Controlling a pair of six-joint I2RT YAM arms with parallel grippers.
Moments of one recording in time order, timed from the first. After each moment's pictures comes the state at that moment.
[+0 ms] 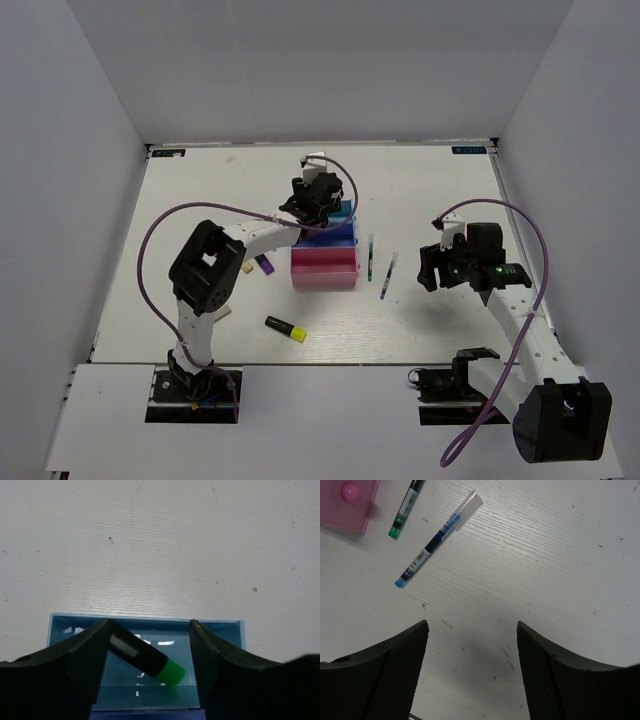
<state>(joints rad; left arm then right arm) -0.71 2.01 1.40 0.05 -0.60 -0.51 0.10 0.94 0.66 -0.59 -0.33 -0.21</state>
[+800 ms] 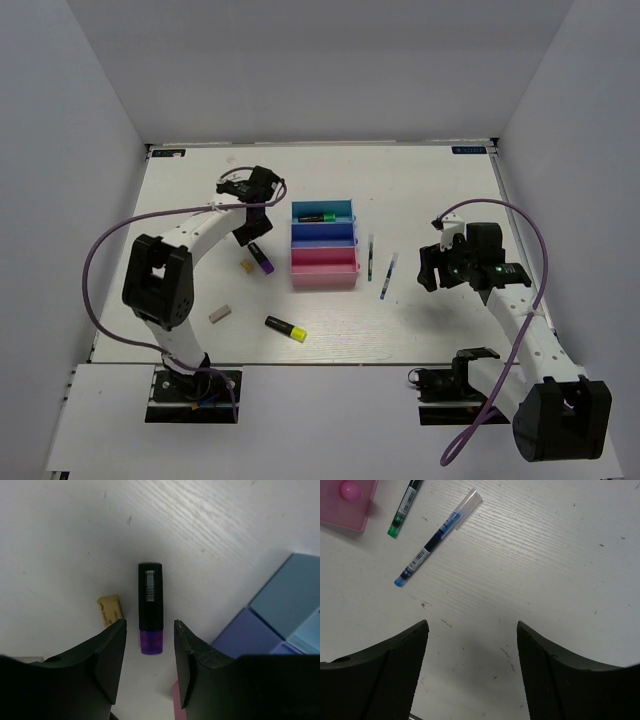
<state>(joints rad) -0.43 1.73 1.34 -0.83 -0.45 -0.95 0.10 0.95 0.66 -0.59 -0.33 -0.22</state>
